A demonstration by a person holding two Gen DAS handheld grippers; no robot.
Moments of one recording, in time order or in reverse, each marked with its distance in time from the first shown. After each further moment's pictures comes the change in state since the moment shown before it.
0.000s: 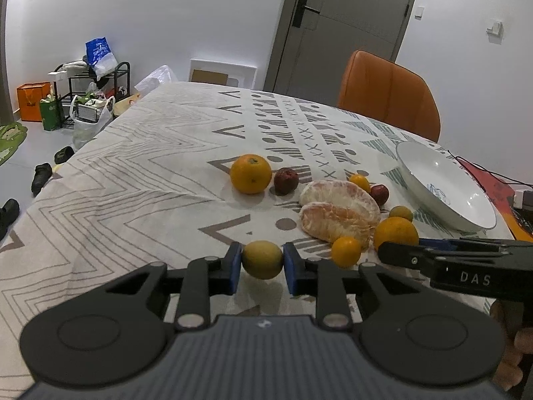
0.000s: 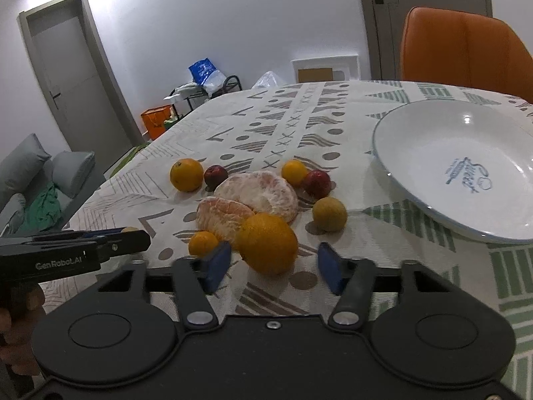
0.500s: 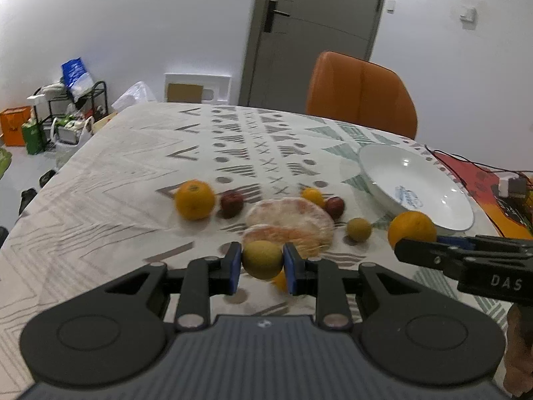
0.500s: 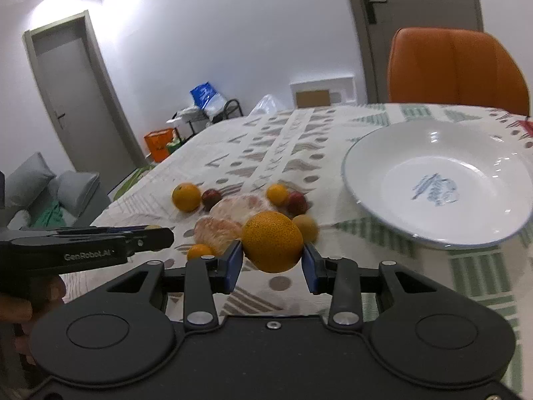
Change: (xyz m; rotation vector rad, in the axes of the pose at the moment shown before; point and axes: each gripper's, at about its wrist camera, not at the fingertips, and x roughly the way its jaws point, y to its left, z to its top) left arm 0.001 -0.047 0.014 0.090 -0.026 -0.045; right arm -0.045 -0.022 -0.003 0.022 -0.100 0.001
